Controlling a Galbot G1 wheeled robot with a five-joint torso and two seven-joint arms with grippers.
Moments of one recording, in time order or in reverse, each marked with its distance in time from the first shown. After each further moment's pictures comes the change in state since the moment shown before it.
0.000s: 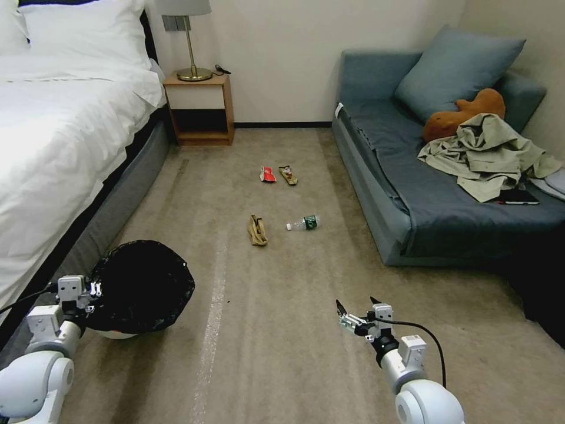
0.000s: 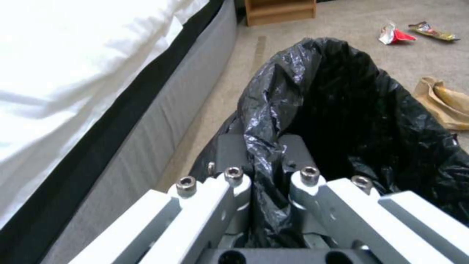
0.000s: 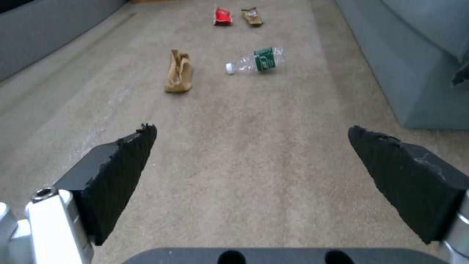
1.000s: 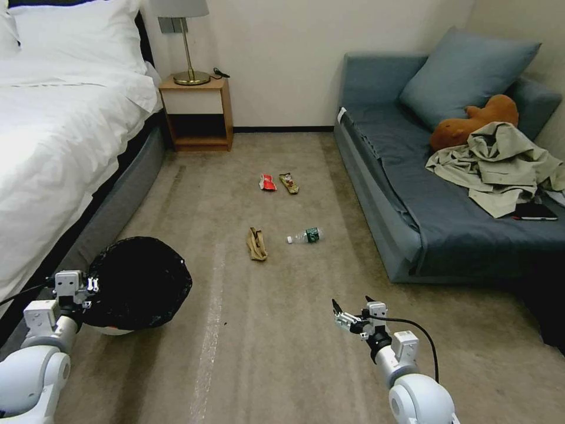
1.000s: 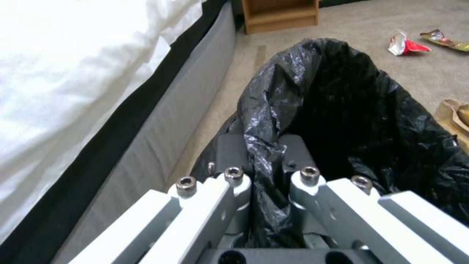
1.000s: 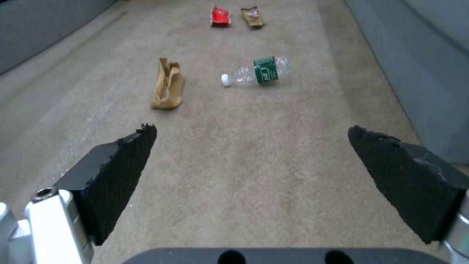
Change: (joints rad) left arm -0.018 0.026 0.000 0.011 -0.003 0.006 0.003; right arm 0.039 0.003 -0.023 -0.047 -0.006 -0.009 0.006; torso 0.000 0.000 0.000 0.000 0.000
